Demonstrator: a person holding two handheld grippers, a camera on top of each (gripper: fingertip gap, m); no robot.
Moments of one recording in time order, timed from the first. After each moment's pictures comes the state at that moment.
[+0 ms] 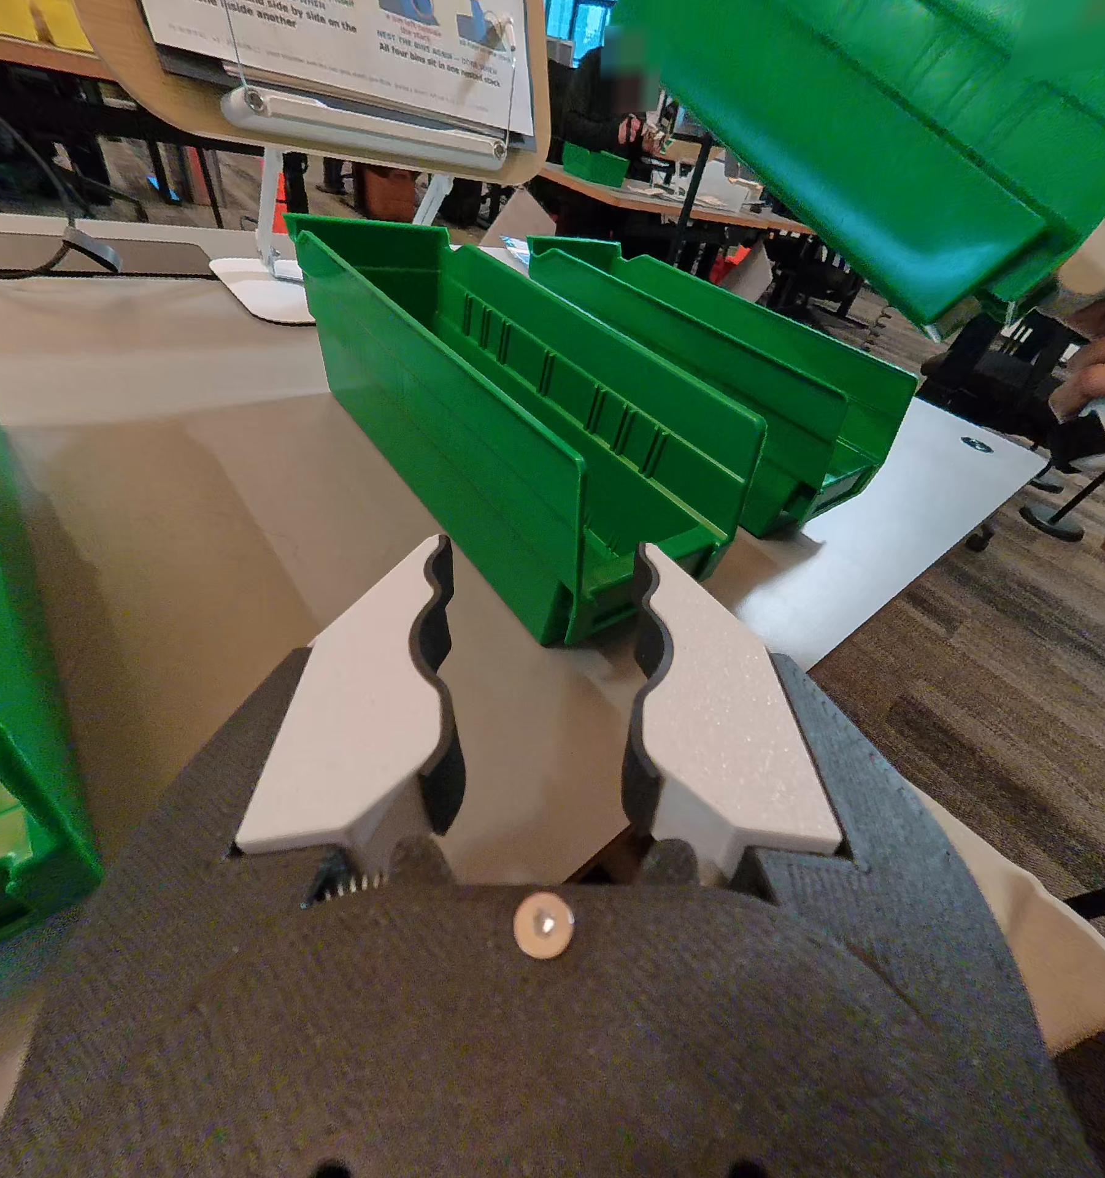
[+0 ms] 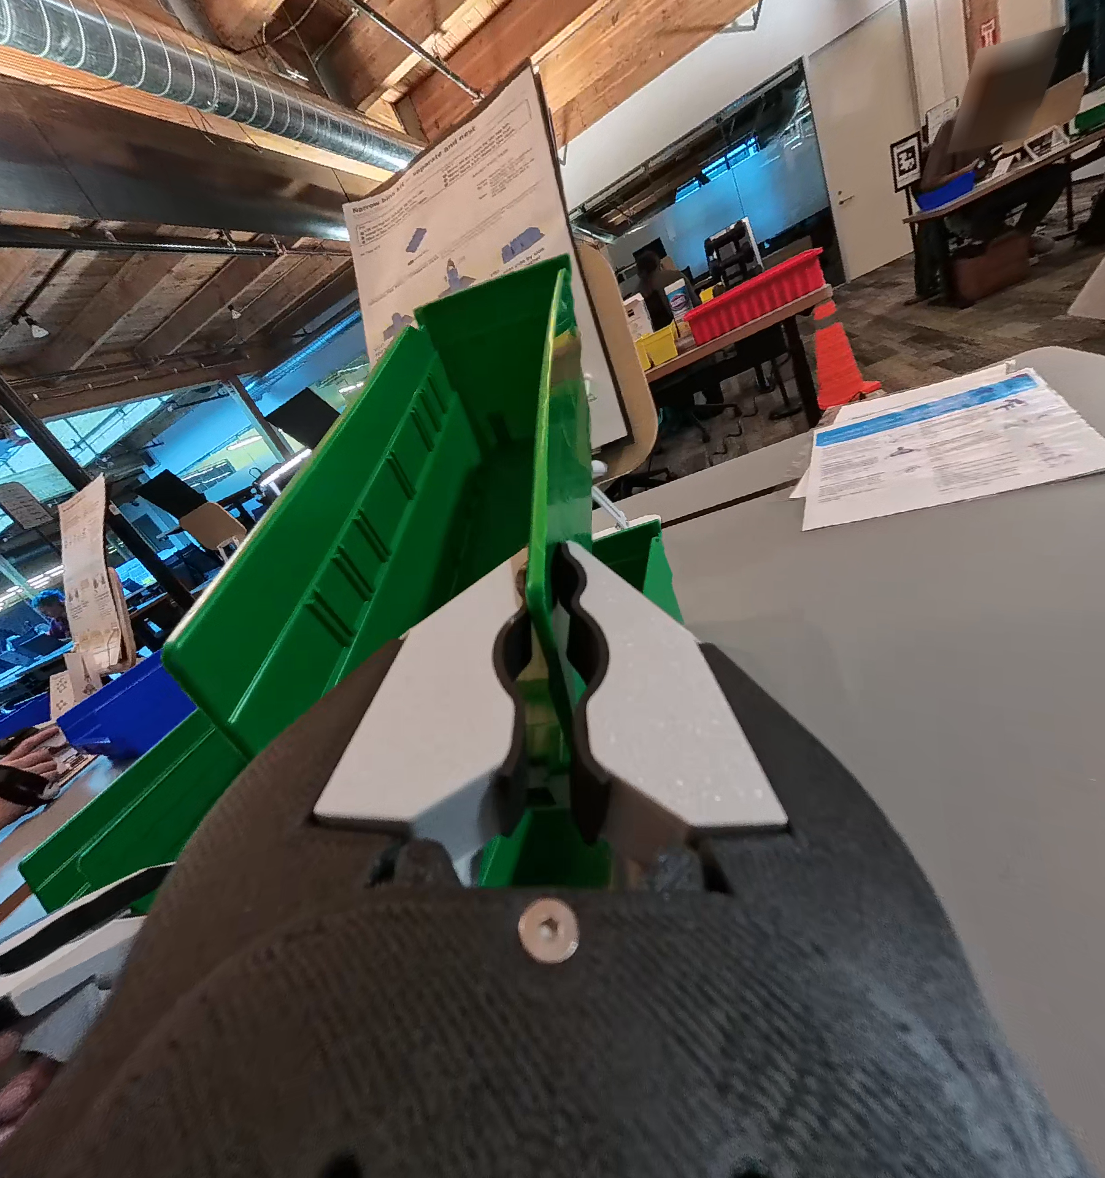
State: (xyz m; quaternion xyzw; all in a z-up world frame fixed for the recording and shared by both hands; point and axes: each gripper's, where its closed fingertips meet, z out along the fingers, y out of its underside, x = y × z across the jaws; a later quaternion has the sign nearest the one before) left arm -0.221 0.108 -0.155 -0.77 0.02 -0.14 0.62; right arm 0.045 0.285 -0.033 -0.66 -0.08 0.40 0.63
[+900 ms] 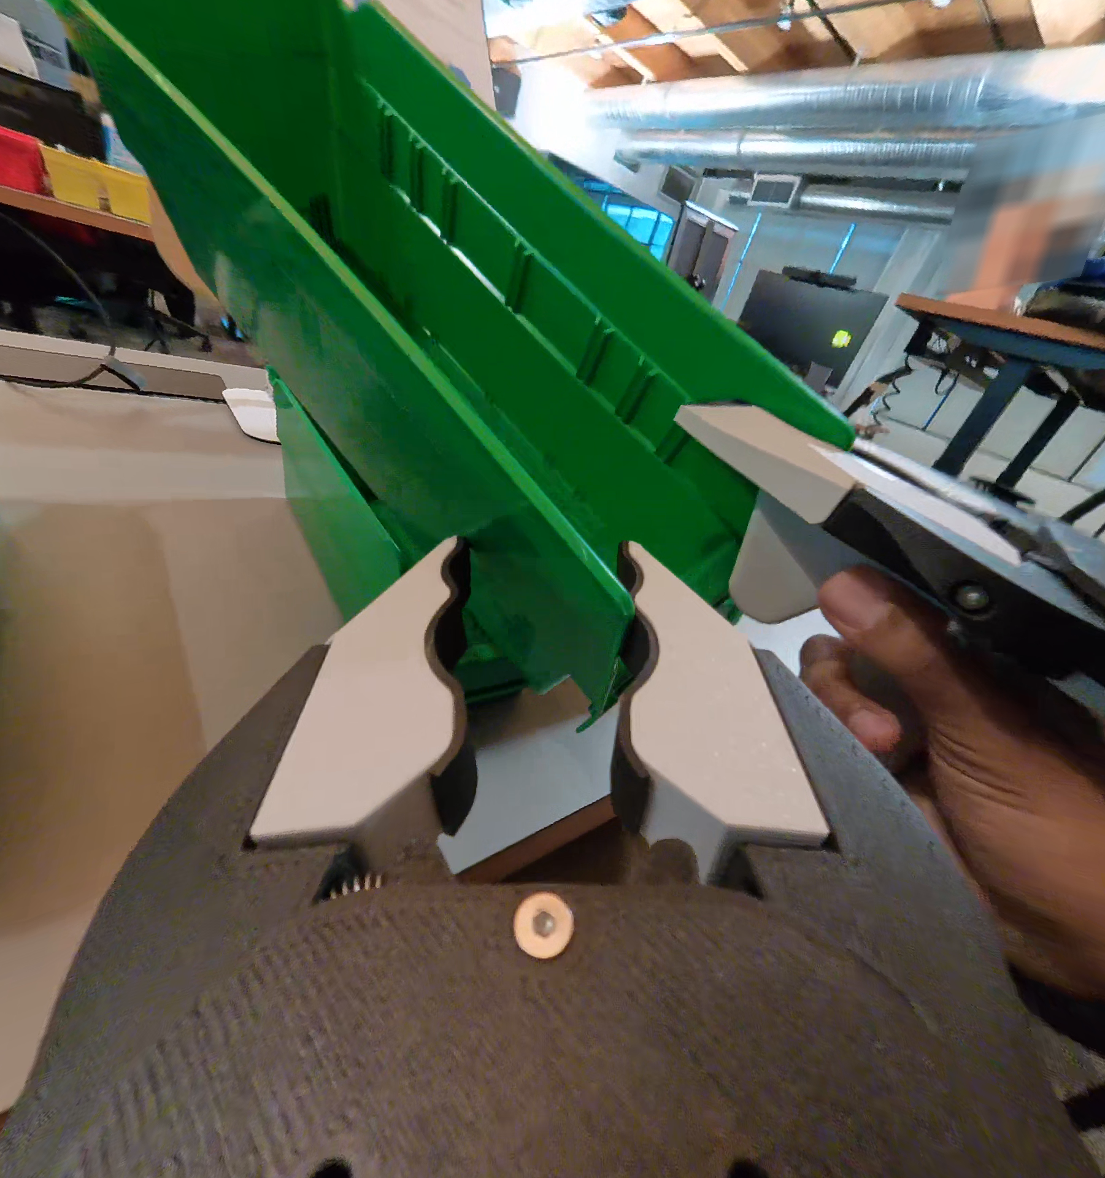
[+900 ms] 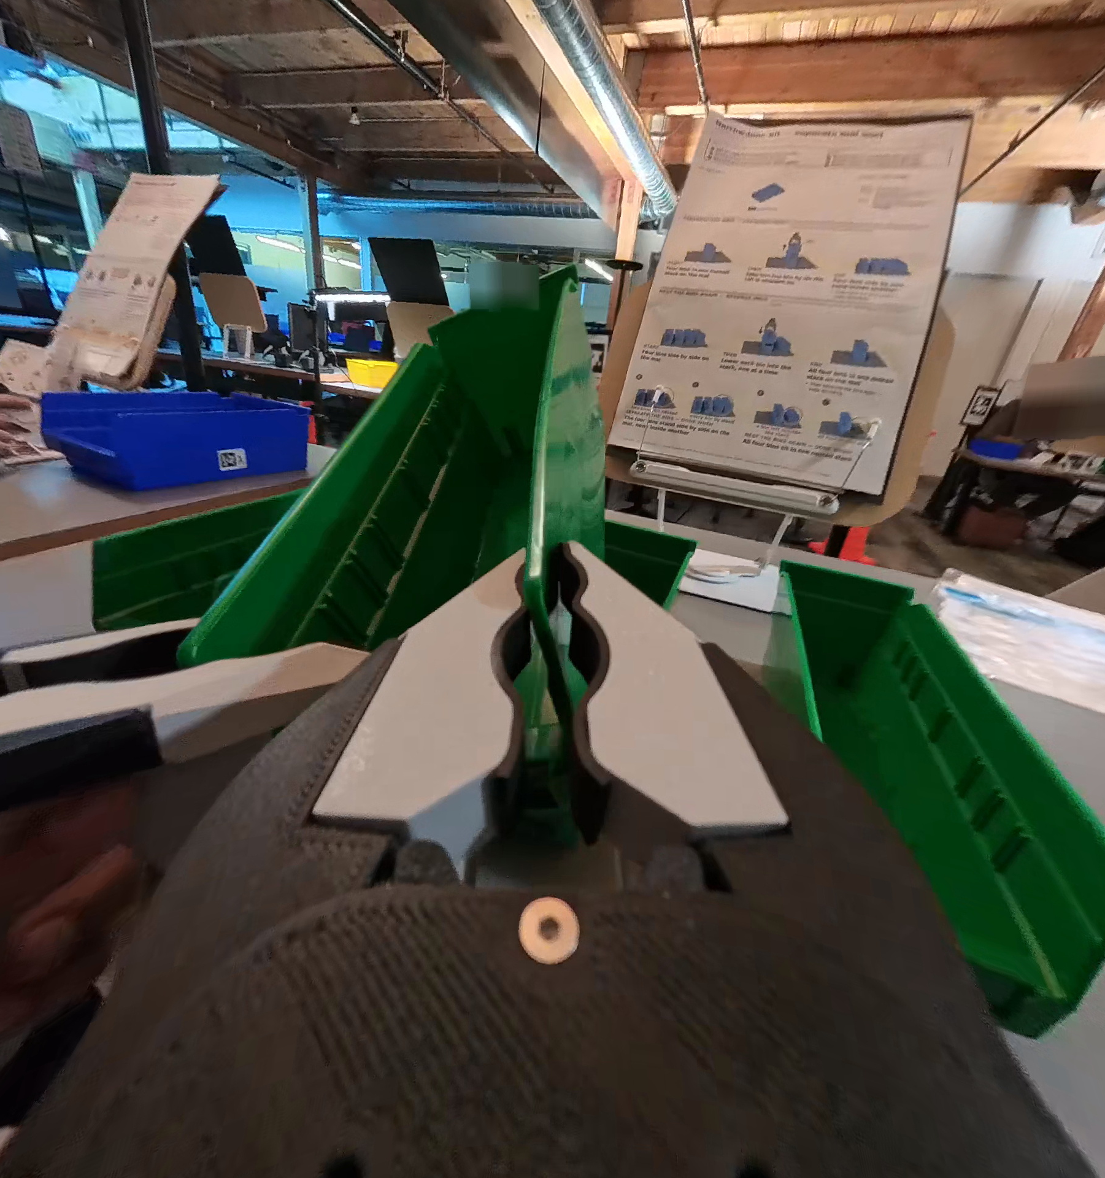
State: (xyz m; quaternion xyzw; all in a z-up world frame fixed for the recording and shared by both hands) left arm -0.169 0.082 -0.094 -0.69 -0.05 -0.15 0.70; right arm -0.132 0.119 -0.048 -0.58 -0.30 0.27 0.70
